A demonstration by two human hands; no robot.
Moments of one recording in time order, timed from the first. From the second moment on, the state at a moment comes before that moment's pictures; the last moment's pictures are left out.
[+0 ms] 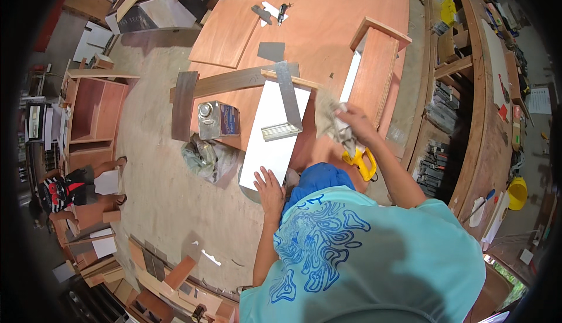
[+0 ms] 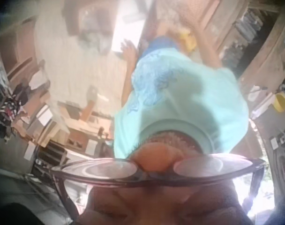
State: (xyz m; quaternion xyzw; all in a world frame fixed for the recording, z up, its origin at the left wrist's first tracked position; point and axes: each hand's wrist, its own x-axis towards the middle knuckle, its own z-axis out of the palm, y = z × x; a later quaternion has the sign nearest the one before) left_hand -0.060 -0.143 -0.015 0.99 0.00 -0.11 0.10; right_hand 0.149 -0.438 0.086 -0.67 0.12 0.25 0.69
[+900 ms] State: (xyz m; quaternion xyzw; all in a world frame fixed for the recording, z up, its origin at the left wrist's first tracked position) left_hand -0.092 -0.152 -0.030 0.93 0.27 -0.04 0.24; right_hand 0.152 -0.303 0.034 -0.85 -0.44 0.07 0.29
